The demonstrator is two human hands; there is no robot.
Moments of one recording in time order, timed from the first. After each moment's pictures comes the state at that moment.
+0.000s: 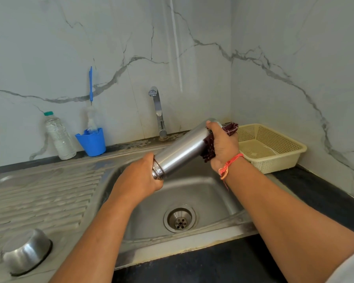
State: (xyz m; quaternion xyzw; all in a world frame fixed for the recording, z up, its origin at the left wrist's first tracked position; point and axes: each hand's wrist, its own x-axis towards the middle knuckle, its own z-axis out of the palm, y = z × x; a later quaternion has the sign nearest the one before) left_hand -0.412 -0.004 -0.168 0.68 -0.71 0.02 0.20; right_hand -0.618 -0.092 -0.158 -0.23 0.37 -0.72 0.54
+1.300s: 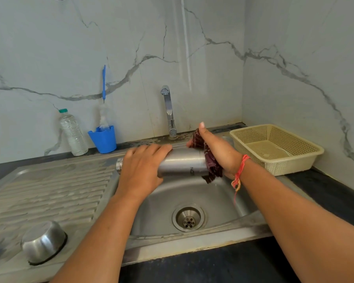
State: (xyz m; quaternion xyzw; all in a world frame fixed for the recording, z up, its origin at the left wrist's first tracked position) left_hand -0.390 -0.012 -0.174 0.58 -0.73 0.29 0.19; right_hand -0.613 -0.056 -0.149 -0.62 0.40 -0.44 0.52
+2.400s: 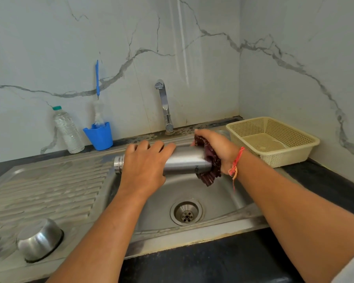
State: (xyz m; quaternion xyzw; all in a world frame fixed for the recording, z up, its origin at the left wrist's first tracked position) left_hand -0.416 -0.003 -0.169 0.59 -0.72 0.36 0.12; right_hand -0.619 -0.076 -0.165 -0.50 0.43 -0.39 0.64
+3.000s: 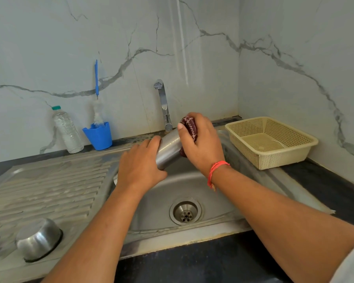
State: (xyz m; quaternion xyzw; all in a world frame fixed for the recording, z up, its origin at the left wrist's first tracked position) left_hand -0.412 -0.007 -0.165 0.67 -0.70 0.20 0.18; right_hand -0.581 -0.059 -0.166 -0.68 0.38 -0.61 0.11
